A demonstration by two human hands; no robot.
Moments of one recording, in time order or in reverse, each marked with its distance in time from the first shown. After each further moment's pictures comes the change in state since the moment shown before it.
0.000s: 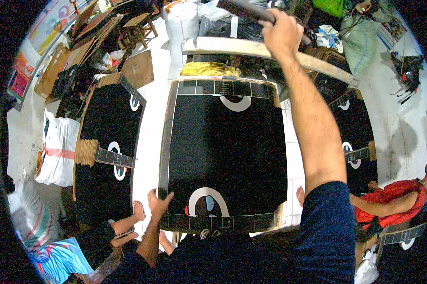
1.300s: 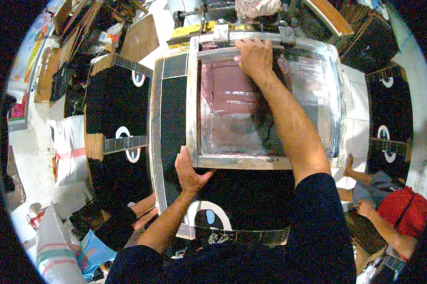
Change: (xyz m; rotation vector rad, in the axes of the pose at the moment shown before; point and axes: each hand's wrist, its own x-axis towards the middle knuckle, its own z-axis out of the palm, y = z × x) left_hand 0.080 0.176 0.130 0.193 0.160 0.718; right_hand -0.218 0.046 0.261 0.072 -0.654 -0.122
